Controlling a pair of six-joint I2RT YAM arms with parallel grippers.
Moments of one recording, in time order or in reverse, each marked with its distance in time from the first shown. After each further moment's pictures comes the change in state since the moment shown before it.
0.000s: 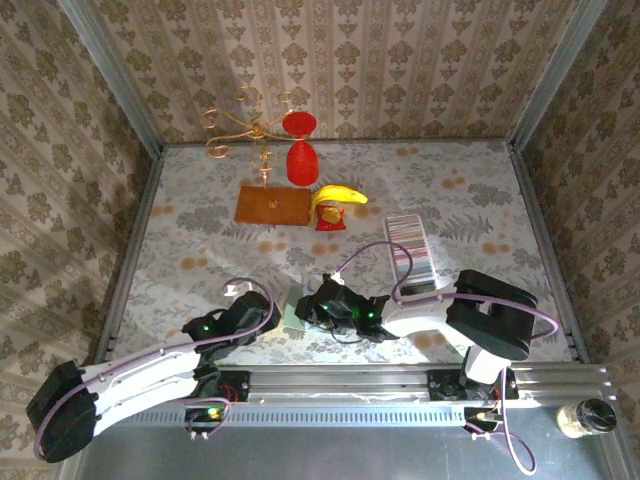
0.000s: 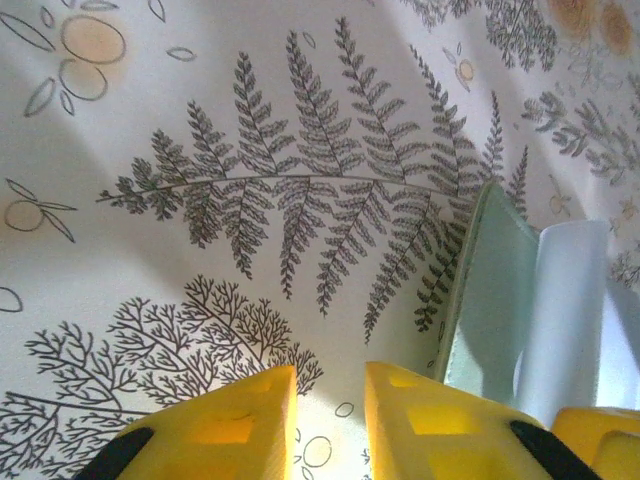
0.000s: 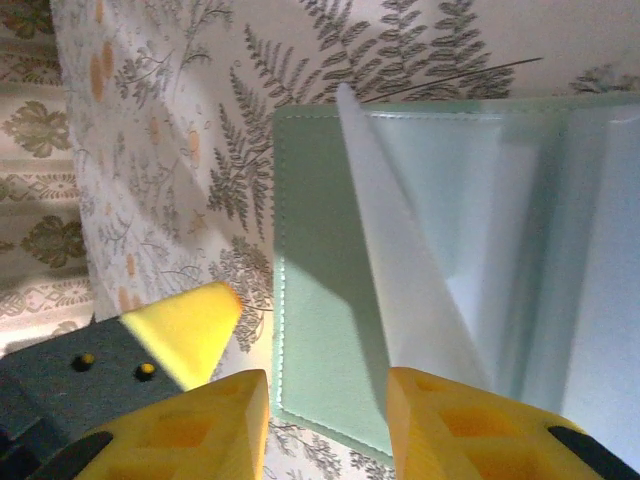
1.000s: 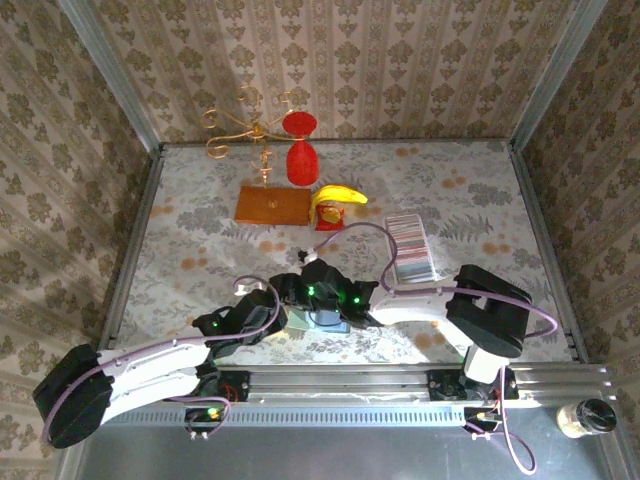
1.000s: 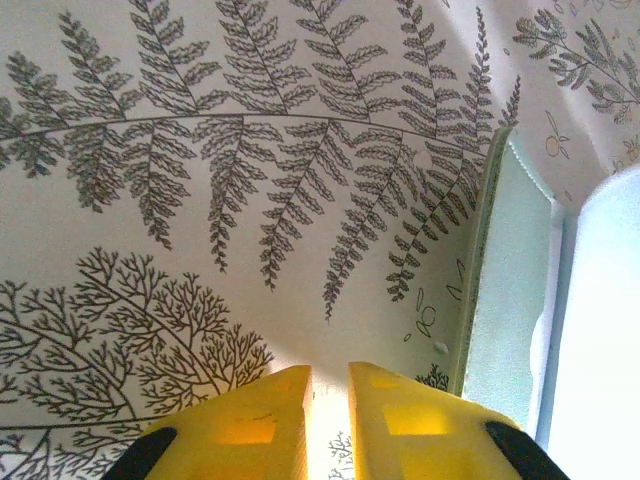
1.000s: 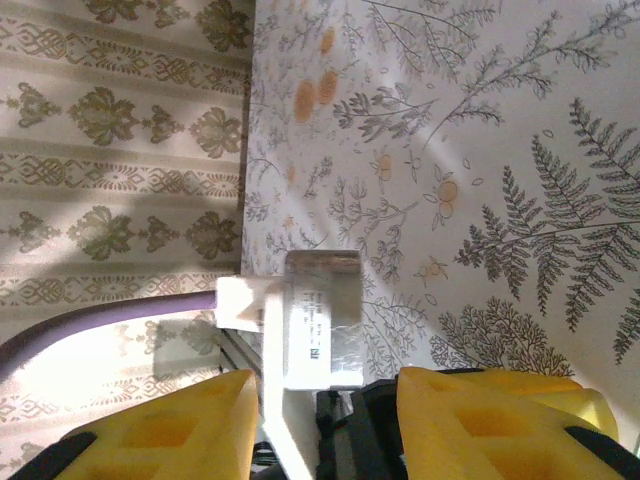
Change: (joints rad) left arm -0.011 0.125 0.000 0.116 0.092 0.026; right arm -0.015 0.007 0.204 0.024 -0.045 -0.083
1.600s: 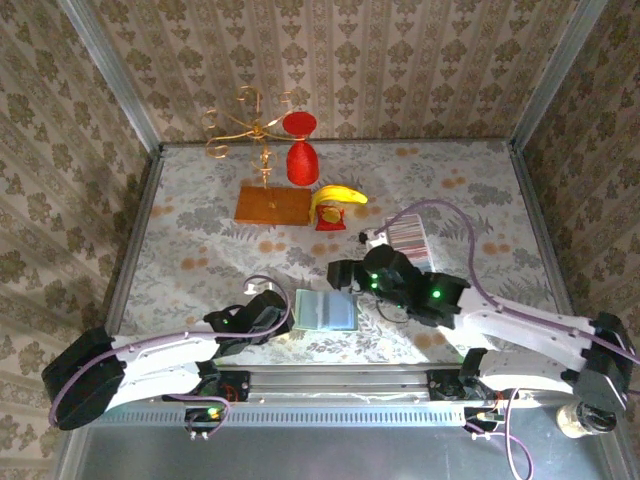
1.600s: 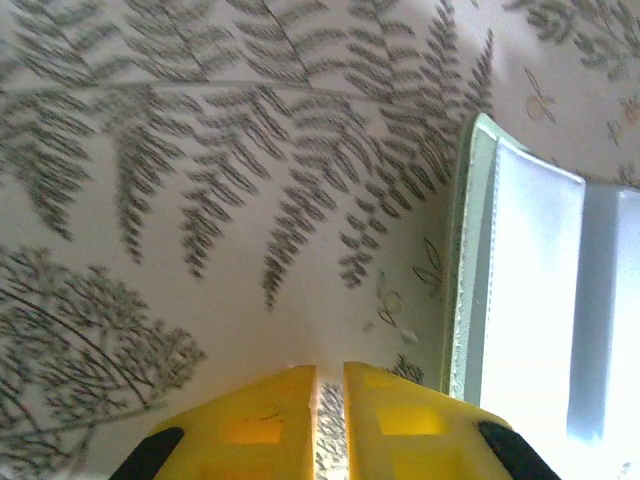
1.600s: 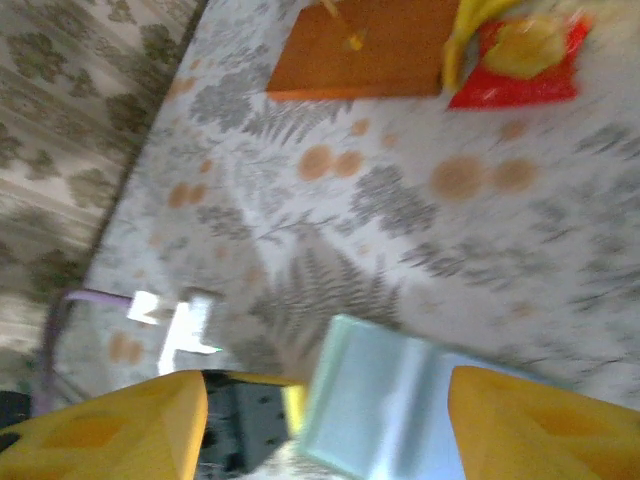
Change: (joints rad) left arm -0.074 0.108 0.043 0.042 -0.020 0.000; right arm -0.105 -0.613 -0.077 -0.662 0.257 -0.511
